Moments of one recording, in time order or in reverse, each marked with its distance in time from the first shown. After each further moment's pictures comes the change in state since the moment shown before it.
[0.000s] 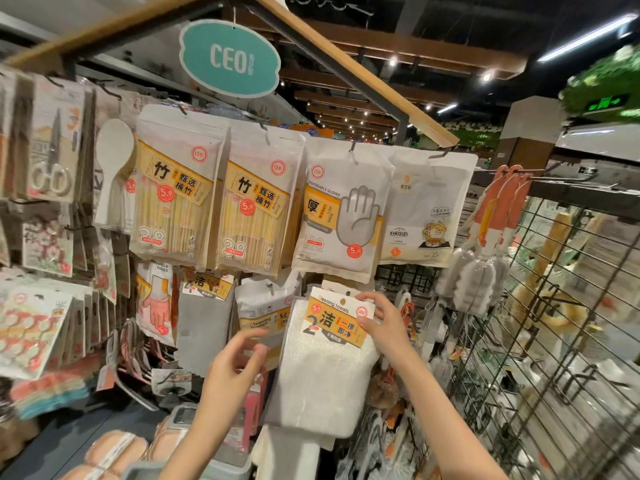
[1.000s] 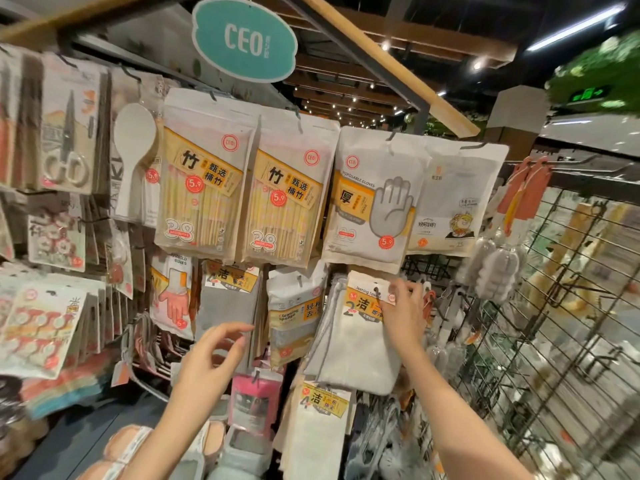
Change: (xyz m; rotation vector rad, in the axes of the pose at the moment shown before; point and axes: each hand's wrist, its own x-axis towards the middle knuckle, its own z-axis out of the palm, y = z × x) left_hand 0.010 -0.002 -0.097 0.153 -0.048 0.009; right_hand 0.029 0.033 0.044 -0.723 0.460 -0.016
